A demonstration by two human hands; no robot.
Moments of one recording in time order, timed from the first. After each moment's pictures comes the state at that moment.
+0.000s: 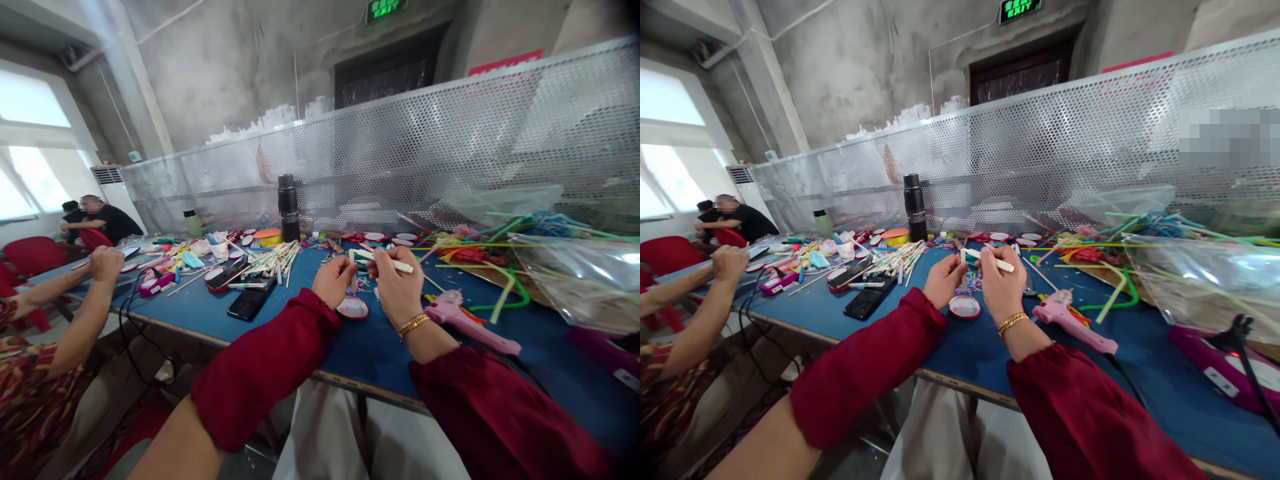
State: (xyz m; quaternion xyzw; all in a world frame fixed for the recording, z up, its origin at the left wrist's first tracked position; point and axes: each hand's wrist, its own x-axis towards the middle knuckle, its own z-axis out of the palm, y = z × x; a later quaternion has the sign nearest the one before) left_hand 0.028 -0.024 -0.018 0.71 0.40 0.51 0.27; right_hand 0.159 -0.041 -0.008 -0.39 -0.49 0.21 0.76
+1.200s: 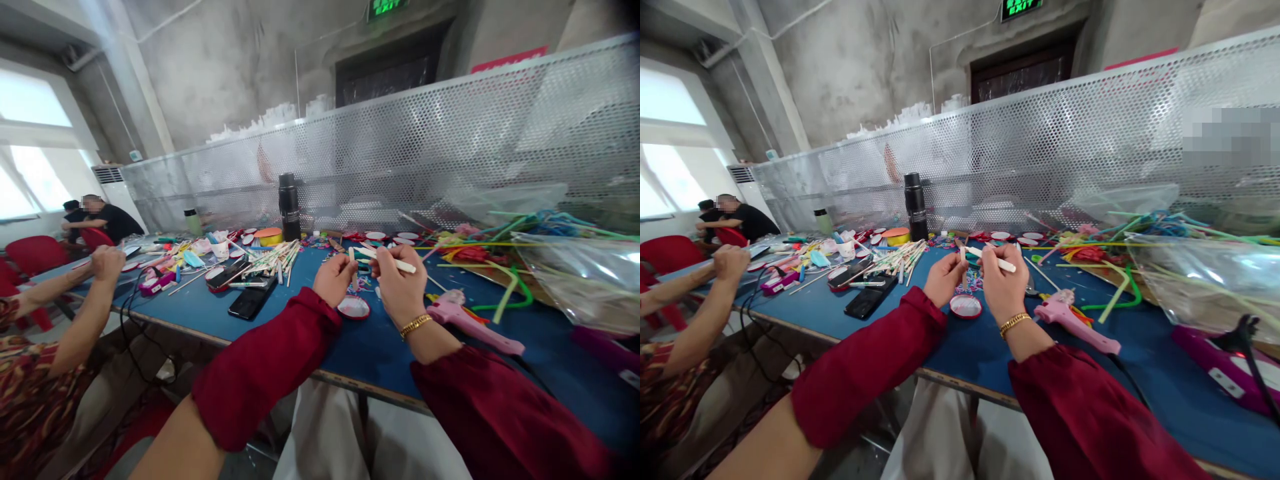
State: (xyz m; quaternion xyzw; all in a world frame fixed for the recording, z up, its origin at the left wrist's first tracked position) left_hand 0.029 -0.024 -0.017 0.69 0.39 0.52 0.31; right_hand 0.160 -0.042 -0.006 -0.39 -0.50 0.18 0.76
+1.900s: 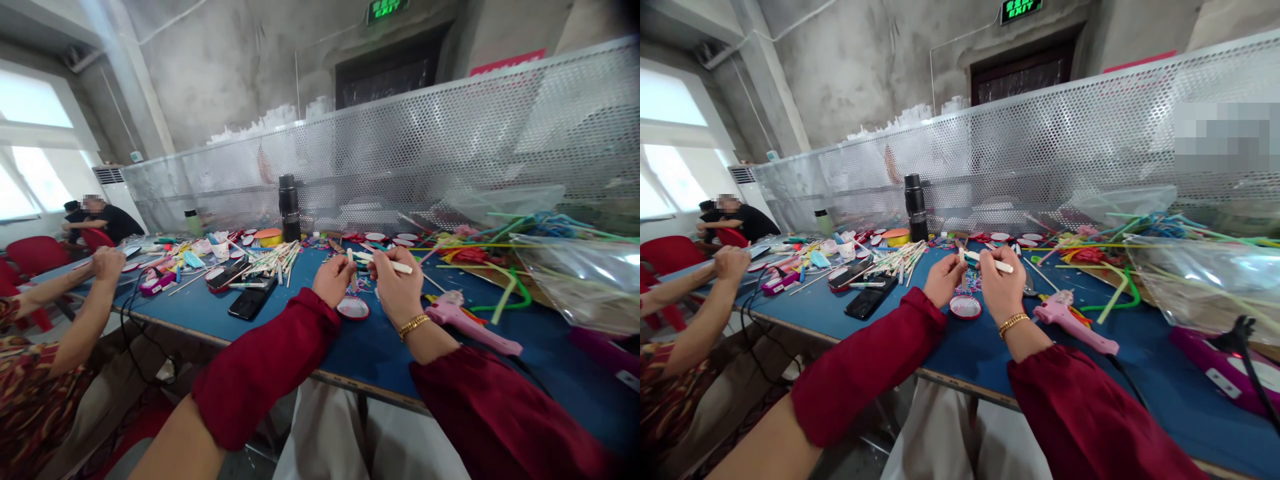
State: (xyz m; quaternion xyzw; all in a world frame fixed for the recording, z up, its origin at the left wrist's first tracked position) left_hand 0.028 -0.018 -0.022 0.70 0.39 0.52 0.30; right_hand 0.159 -0.042 -0.006 -0.41 -0.51 0.17 0.74
